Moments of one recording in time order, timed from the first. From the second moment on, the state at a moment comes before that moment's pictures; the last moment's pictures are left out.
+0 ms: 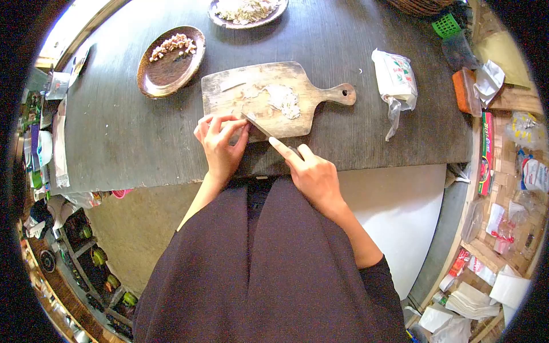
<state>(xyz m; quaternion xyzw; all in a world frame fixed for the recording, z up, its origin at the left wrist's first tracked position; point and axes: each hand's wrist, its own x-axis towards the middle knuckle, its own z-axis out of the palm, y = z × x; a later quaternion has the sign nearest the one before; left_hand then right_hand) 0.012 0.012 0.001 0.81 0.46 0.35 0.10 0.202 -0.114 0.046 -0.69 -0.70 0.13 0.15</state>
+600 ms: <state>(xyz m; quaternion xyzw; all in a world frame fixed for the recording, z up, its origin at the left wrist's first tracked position) 0.012 0.011 -0.002 0.81 0.46 0.35 0.10 0.196 -0.112 0.046 -0.70 -0.69 0.11 0.15</state>
